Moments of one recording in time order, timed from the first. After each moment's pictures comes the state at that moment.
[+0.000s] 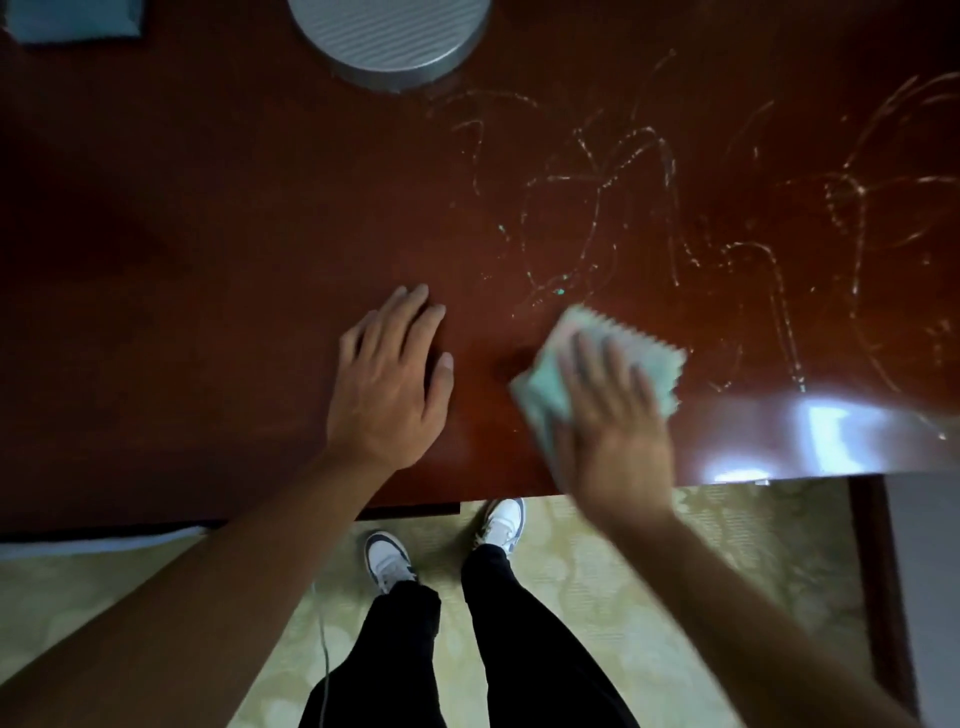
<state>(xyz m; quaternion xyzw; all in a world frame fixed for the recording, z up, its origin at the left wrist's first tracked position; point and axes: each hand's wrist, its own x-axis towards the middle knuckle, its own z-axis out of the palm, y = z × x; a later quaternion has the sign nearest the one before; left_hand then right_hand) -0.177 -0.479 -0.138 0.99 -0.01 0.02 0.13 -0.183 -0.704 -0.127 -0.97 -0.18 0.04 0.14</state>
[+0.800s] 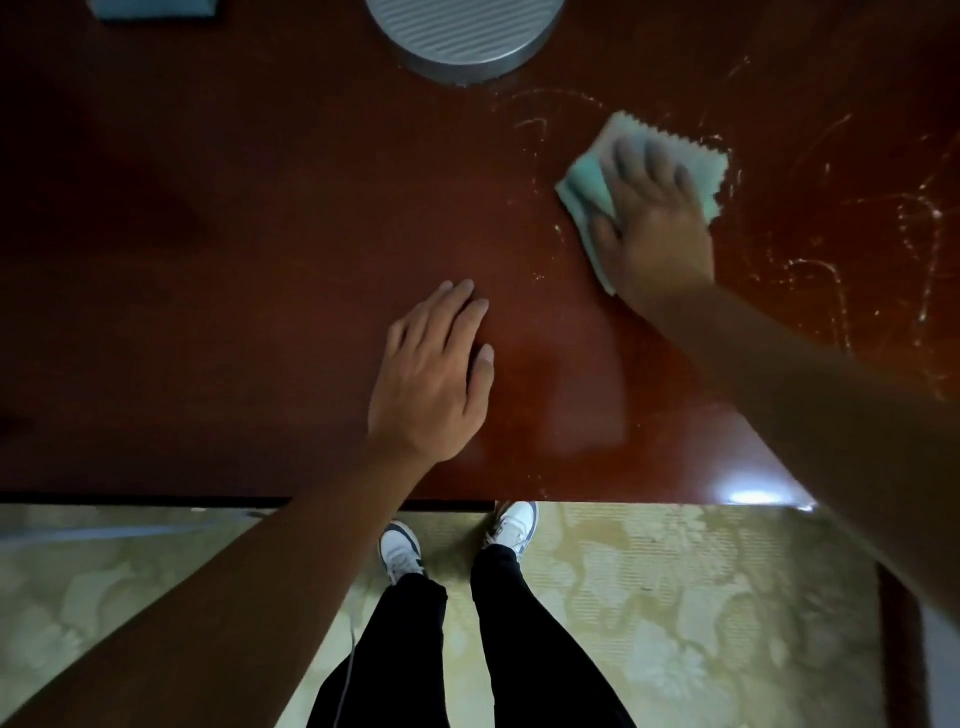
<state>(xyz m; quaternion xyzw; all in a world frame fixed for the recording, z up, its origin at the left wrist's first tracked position) -0.179 -0.478 -0.141 0.99 0.00 0.03 0.15 -0.010 -0.665 -0.129 -0.97 -0.21 0.04 0.11</state>
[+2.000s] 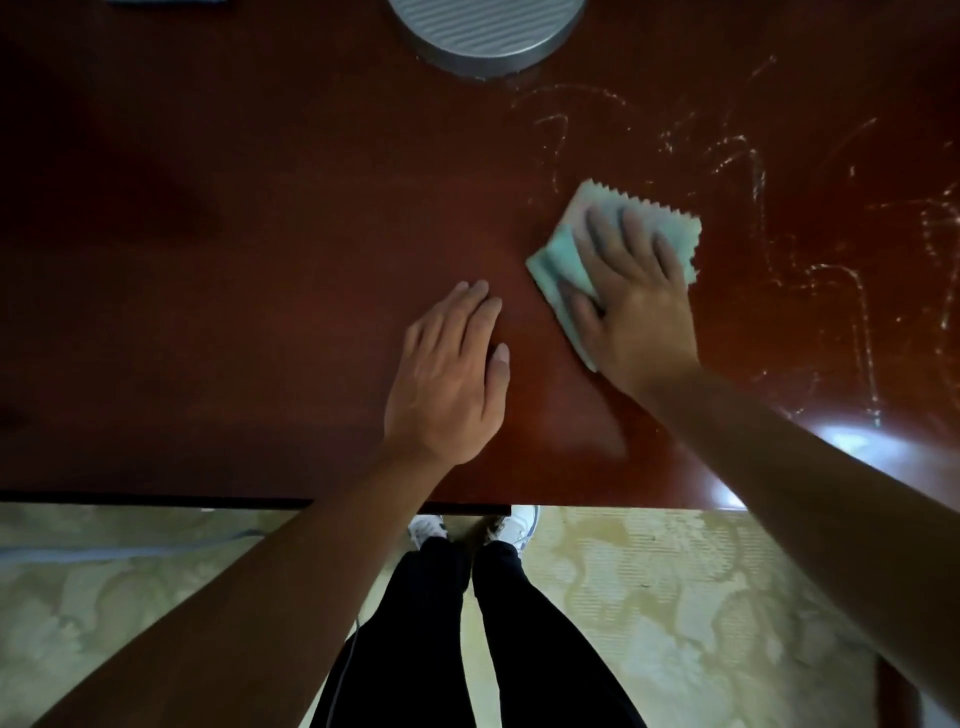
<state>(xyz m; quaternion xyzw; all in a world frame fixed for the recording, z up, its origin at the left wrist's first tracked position) -0.179 -0.479 -0.141 0.98 0.01 0.06 0.18 -0.073 -0.652 -0.134 -0.96 -0.25 0.05 0.13</state>
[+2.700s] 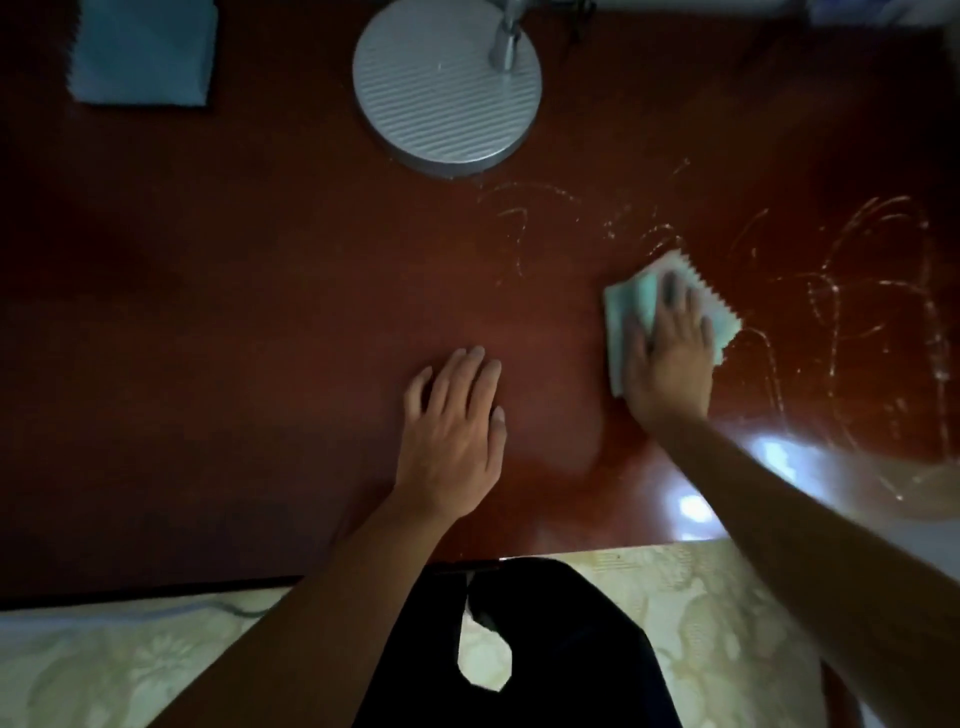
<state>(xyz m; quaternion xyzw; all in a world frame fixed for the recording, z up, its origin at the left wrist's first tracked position) -0.162 -0.484 -0.131 0.99 -0.02 0.01 0.15 -0.049 -0.694 -0.124 -0.98 0.00 0.05 0.17</state>
